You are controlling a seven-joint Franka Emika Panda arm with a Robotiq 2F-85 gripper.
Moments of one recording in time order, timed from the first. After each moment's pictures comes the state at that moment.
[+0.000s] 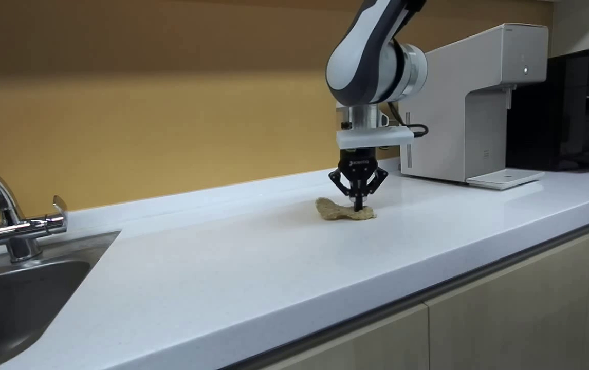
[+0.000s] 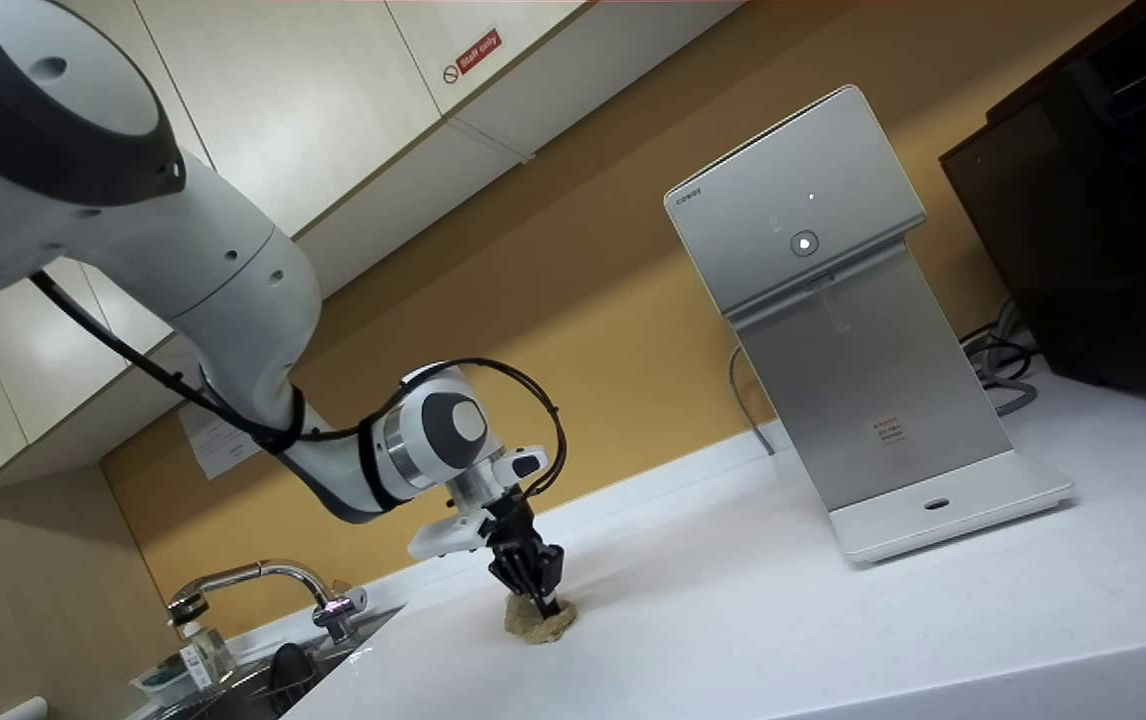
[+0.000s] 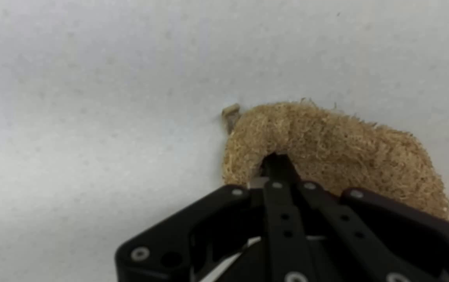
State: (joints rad) arm 0.09 0.38 0.08 -2.01 -0.02 2.48 0.50
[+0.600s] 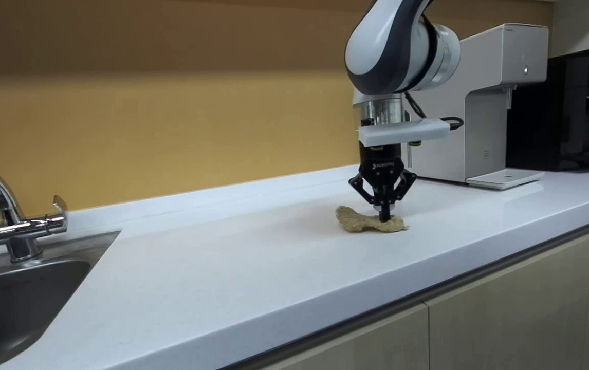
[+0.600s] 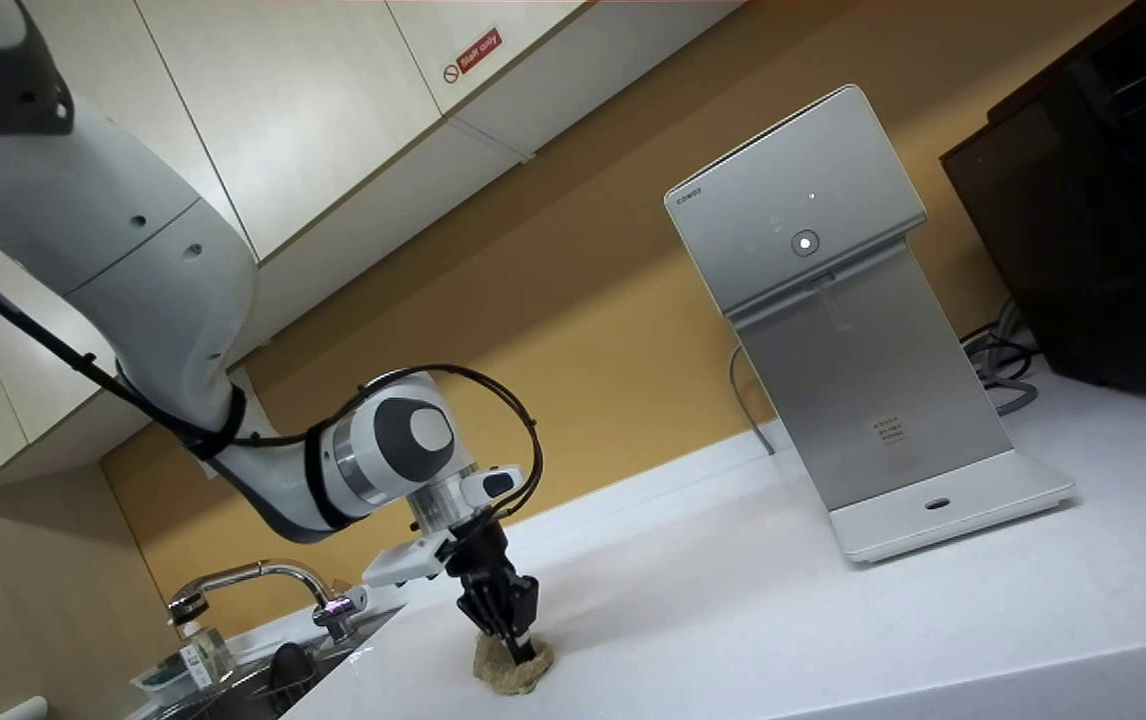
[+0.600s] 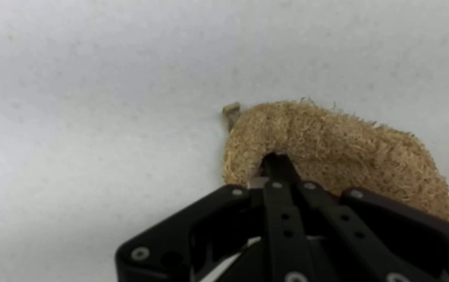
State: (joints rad) arm 0.15 0.20 0.04 -2.25 0.00 2.46 0.49
